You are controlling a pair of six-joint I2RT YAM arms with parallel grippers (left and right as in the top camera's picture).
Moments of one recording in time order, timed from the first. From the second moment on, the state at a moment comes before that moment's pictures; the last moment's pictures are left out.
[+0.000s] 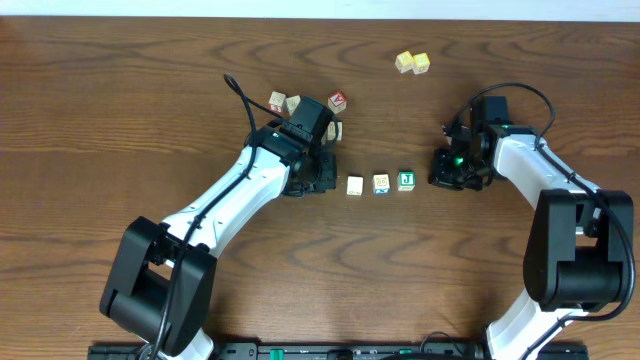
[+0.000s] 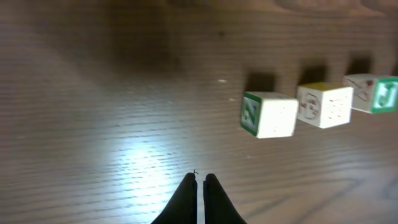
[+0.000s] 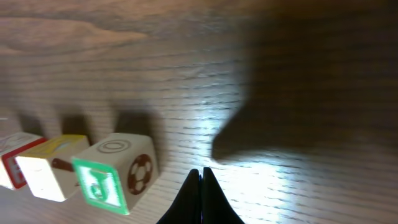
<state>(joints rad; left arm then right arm) -0.52 1.77 1.25 -0.73 0.17 -0.54 0.00 1.89 1.14 -0.69 -0.37 0.16</state>
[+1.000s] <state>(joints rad) -0.37 1.77 1.25 -0.87 0.22 -0.54 0.00 1.89 1.14 -0.74 -0.41 0.18</state>
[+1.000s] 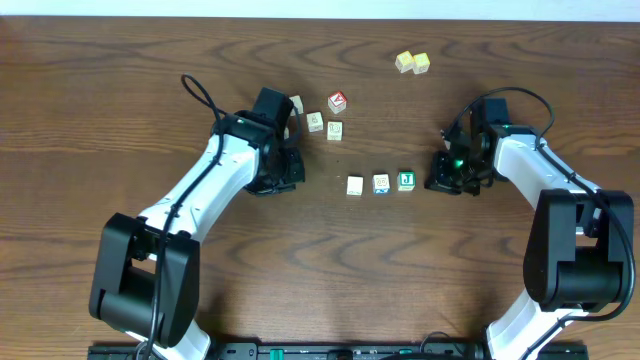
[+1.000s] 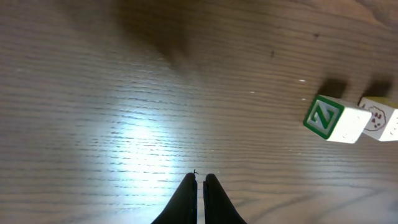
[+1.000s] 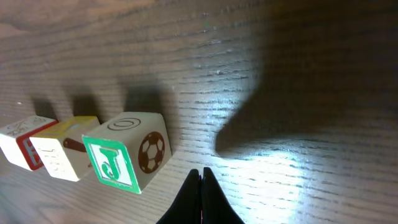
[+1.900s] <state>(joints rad) -0.37 1.77 1.25 -0.79 0.32 -0.43 0.02 1.89 1.14 -0.70 -0.41 0.18</state>
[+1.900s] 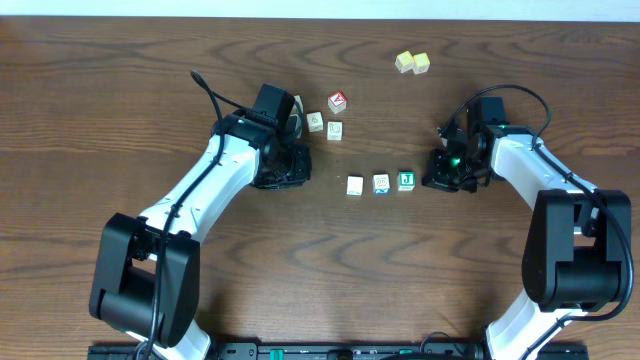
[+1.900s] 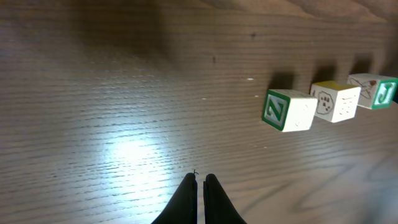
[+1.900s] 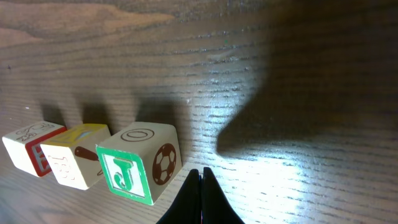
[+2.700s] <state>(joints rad) -0.46 1.80 1.25 -0.74 0.36 -0.44 0.05 1.89 1.14 -0.65 -0.41 0.20</state>
